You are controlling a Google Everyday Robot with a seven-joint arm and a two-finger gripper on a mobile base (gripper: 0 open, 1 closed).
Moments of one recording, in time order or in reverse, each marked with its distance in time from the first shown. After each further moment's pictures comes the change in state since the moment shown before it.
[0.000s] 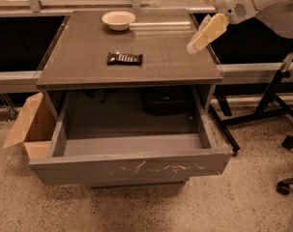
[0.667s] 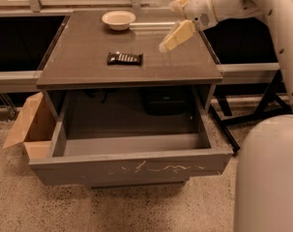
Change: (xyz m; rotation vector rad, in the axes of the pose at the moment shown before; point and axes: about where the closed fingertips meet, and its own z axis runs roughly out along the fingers) arm -0.014 -0.025 0.088 -0.090 -0.161 0.029
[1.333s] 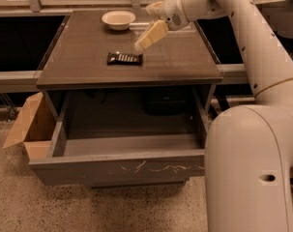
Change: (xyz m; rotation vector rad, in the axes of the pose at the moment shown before) arm -0.018 -0.011 0.071 -0.056 -0.030 0.033
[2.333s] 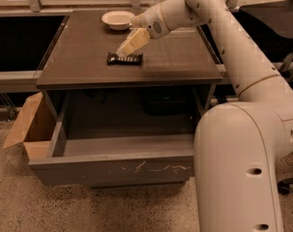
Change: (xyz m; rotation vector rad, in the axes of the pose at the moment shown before) arm -0.004 0.018 0.063 -0.089 -0.005 0.082
